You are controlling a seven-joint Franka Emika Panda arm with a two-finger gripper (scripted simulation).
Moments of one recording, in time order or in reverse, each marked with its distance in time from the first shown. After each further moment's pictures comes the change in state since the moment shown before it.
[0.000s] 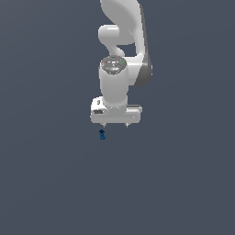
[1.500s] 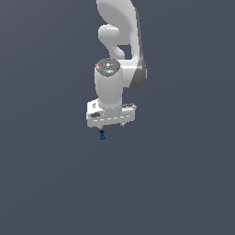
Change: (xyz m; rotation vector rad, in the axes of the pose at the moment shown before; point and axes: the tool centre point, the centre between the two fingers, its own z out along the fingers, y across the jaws) arm 0.000 0.019 0.010 -0.015 0.020 -0.192
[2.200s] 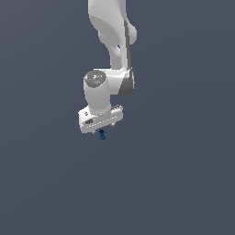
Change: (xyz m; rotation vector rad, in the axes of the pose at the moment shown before) arm -0.026 0.039 0.043 0.007 -0.018 -0.255
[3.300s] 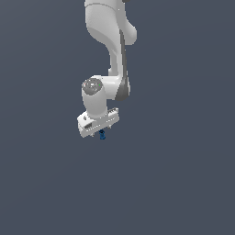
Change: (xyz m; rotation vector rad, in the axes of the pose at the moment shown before) arm -0.014 0.010 0.035 0.004 -0.004 -0.097
